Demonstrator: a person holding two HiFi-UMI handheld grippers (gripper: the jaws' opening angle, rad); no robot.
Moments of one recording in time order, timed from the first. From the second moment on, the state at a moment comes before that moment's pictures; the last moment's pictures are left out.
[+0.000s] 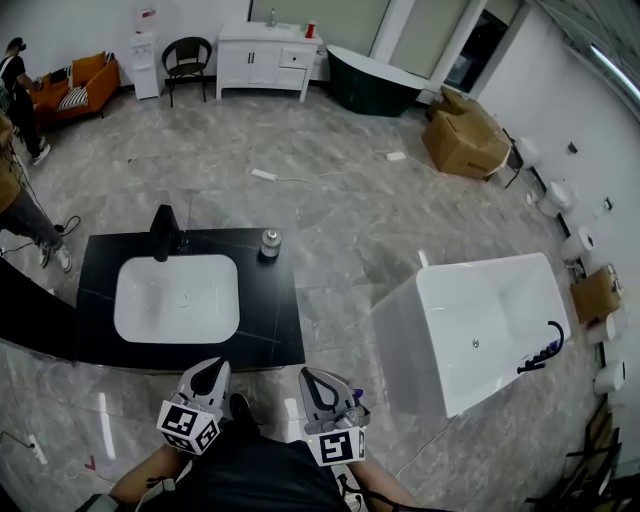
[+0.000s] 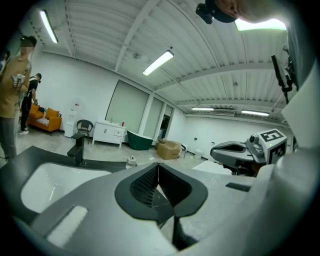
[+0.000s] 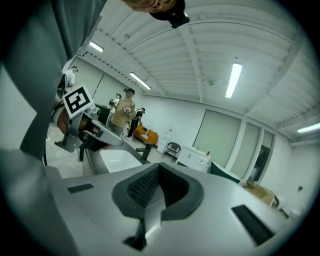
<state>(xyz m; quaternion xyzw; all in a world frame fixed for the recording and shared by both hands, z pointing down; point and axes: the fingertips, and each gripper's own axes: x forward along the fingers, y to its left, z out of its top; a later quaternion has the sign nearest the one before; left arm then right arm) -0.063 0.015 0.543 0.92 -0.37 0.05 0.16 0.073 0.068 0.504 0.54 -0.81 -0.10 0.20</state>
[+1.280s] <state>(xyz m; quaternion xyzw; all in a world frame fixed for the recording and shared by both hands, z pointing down) 0.068 -0.287 0.662 0.89 -0.41 0.14 0.11 0.234 -0.145 0.577 0.61 -0.78 0.14 0.09</state>
